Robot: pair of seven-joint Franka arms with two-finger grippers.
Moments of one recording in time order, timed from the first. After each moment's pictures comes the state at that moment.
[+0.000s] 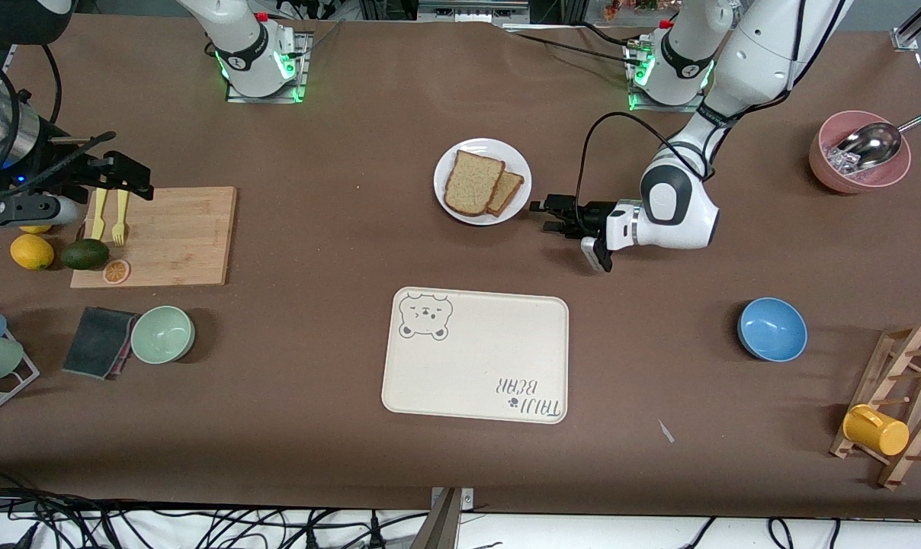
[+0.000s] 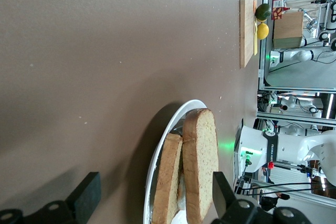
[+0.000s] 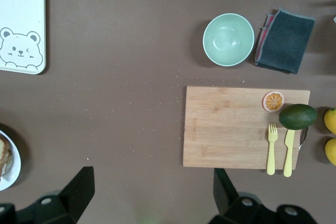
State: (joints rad) left arm -0.02 0.52 -0.31 -2.21 -1.26 2.14 1.02; right arm 0.03 0.09 0.06 -1.54 0.00 1.54 0.02
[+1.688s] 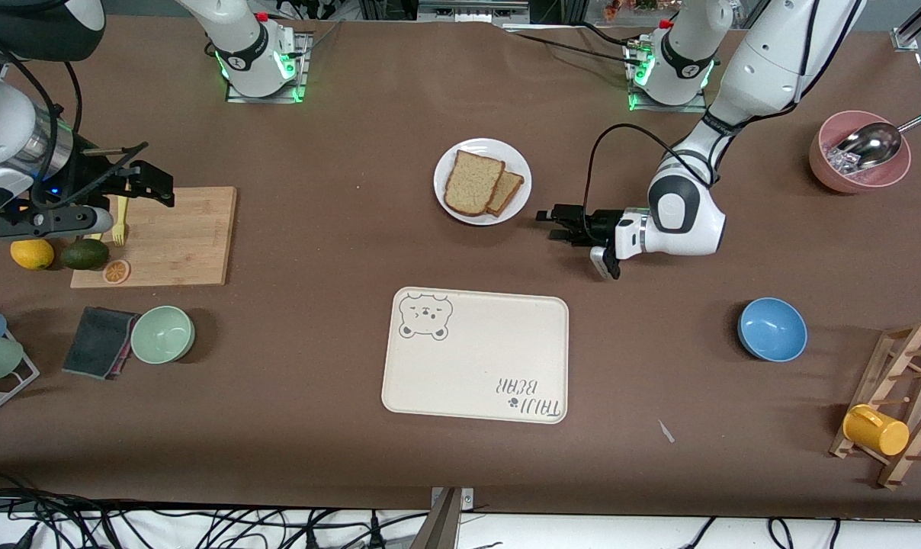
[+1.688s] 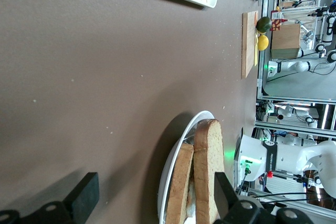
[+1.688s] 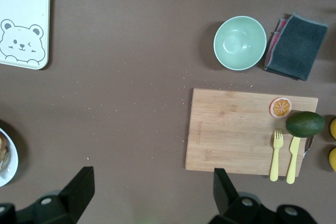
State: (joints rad) left arm 0.02 0.56 -0.31 -2.18 -1.26 2.14 1.02; right arm 0.07 0.11 0.07 -1.54 -0.01 1.56 0.02
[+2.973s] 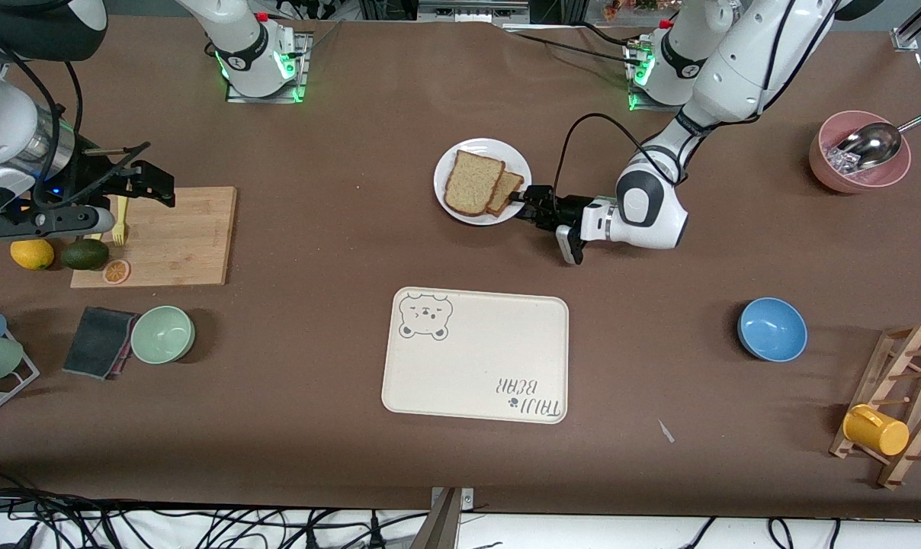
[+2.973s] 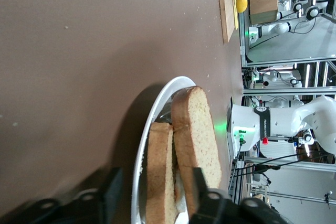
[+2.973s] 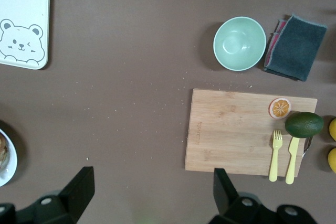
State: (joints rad) left arm -0.03 0.64 -0.38 -2.18 -1.29 2.14 1.21; right arm 0.07 0.11 0.07 -1.54 -0.01 1.56 0.02
